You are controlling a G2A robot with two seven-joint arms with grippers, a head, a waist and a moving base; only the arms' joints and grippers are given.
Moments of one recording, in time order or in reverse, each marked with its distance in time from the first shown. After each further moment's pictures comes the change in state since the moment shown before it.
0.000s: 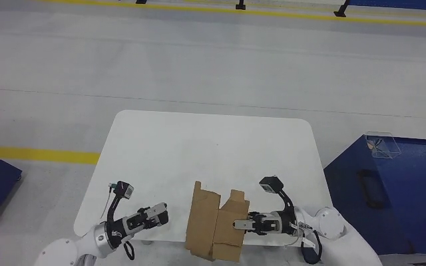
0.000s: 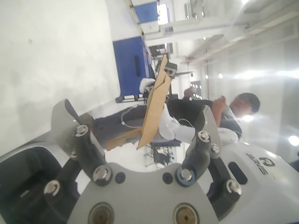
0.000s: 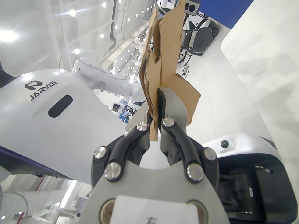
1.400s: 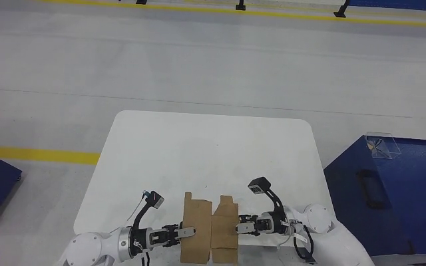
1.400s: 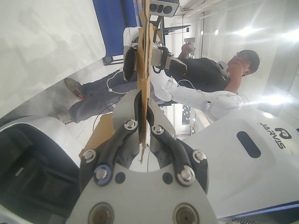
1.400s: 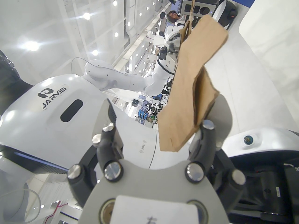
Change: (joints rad) left arm -0.083 0.015 0.167 0.074 -0.003 -0.064 -0.123; right arm 0.096 -0.005 -0.108 0.101 0.089 0.048 0.035
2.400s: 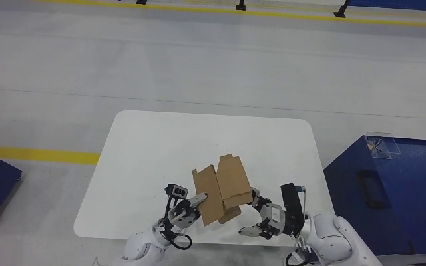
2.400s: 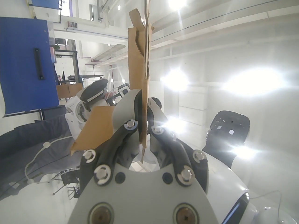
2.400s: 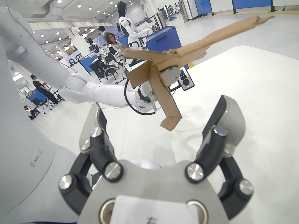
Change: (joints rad) left arm -0.230 -0.138 0.404 0.429 -0.668 -0.297 0.178; right arm -0.297 -0.020 0.290 -0.296 -1.133 -0.382 -0.904
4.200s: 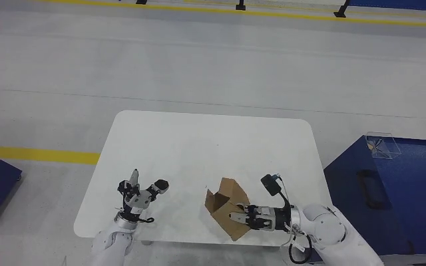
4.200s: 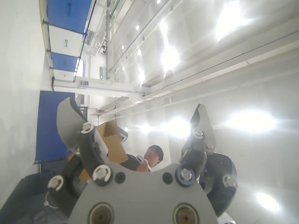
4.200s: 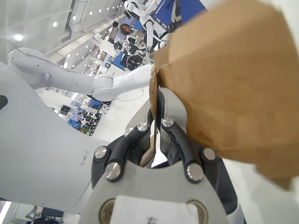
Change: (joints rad) left arm -0.038 0.004 -0.308 0.282 -0.107 -0.017 0.034; right arm 0.167 0.040 -0.139 0.123 0.596 0.261 0.592
